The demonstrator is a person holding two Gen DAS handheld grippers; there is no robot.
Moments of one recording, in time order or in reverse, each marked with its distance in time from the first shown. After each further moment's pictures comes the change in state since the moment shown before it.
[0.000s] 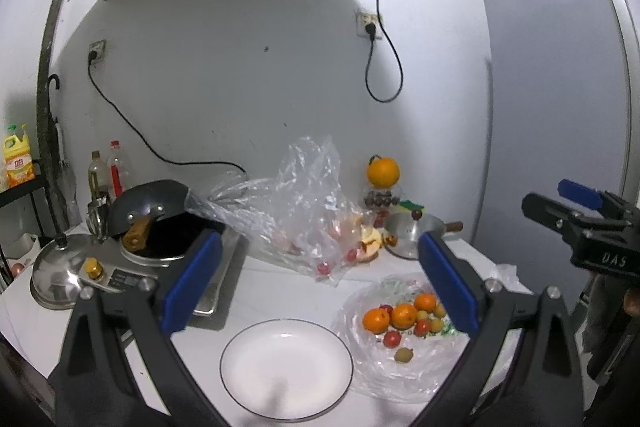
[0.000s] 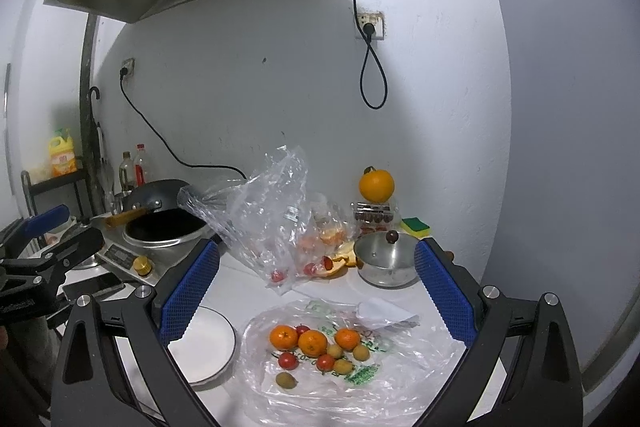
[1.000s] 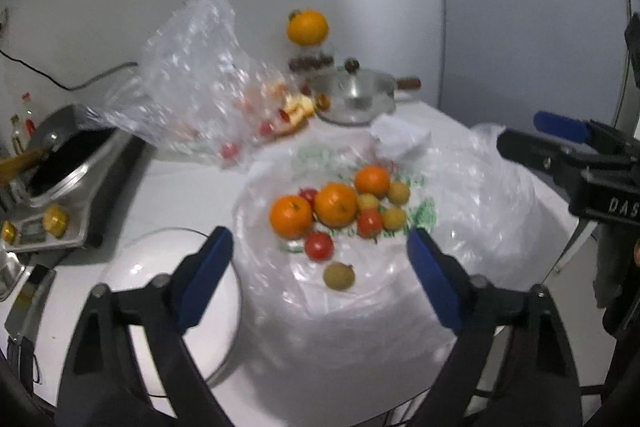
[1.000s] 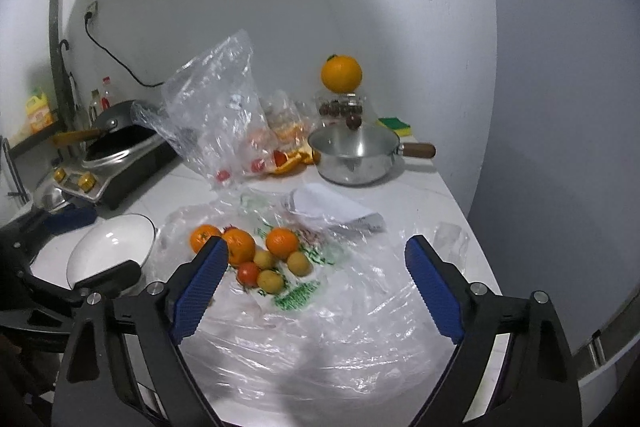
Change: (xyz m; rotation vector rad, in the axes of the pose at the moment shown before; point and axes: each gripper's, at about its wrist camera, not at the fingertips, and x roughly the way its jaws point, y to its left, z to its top) left arm 0.131 -0.112 -0.113 0.159 0.414 -0.143; right arm 0.075 -0.091 -0.112 0.049 0.272 -0.008
